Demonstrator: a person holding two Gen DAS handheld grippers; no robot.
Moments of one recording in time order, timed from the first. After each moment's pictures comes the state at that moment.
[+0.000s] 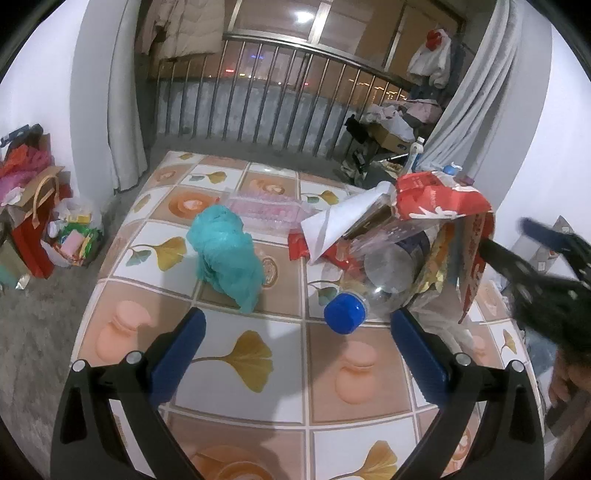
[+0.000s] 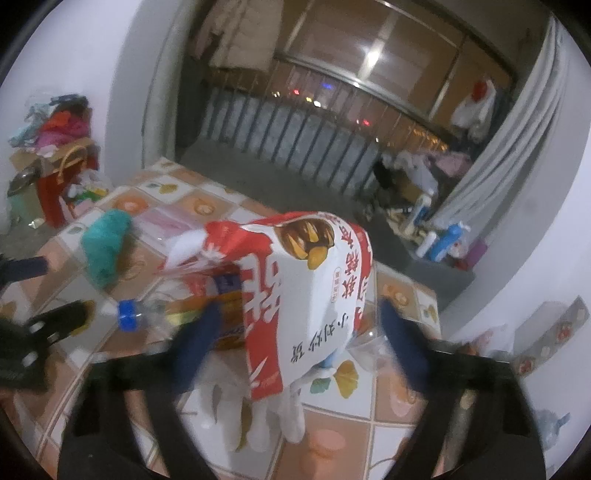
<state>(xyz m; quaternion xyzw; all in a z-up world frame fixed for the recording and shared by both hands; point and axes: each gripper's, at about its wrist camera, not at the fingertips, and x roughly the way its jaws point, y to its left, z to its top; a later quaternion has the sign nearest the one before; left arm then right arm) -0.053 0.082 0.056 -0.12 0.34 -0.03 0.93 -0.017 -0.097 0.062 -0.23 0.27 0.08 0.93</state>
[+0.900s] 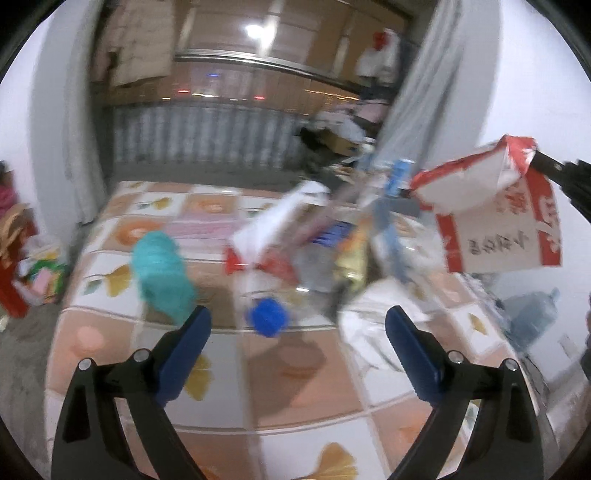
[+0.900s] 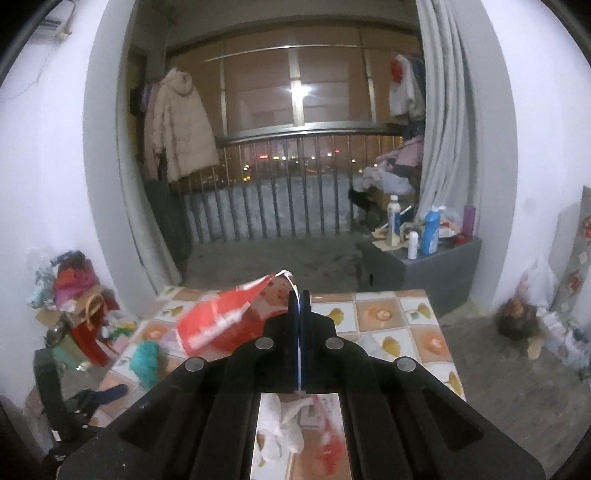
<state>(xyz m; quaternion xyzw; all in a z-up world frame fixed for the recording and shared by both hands) -0.061 0.040 0.068 -0.09 0.30 -0.13 0.94 -0.057 -0.200 0.139 0.02 0.17 0.10 0.98</state>
